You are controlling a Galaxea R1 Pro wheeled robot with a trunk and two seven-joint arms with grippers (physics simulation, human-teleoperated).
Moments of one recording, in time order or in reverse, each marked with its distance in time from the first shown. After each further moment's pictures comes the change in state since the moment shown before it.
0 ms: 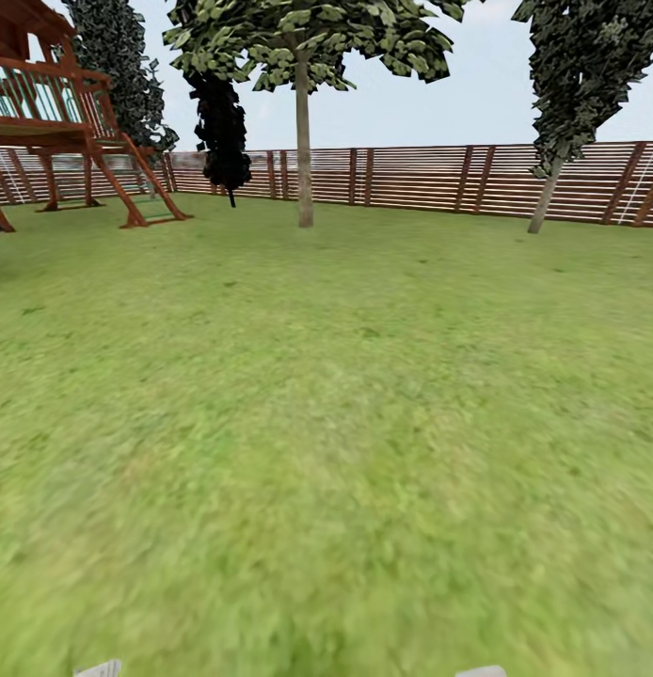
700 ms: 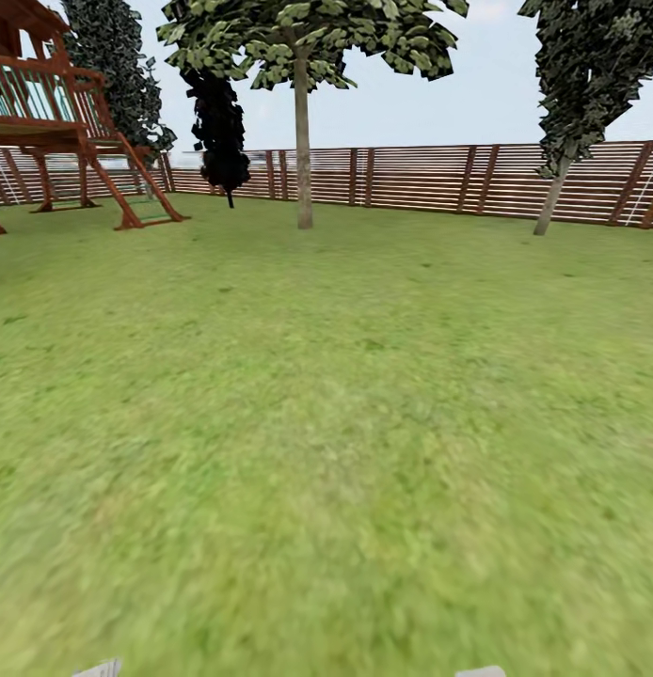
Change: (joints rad) left arm 0.000 0.000 0.000 0.000 0.000 0.000 -0.001; right arm 0.000 0.000 0.000 0.000 0.000 0.000 -0.001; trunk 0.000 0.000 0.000
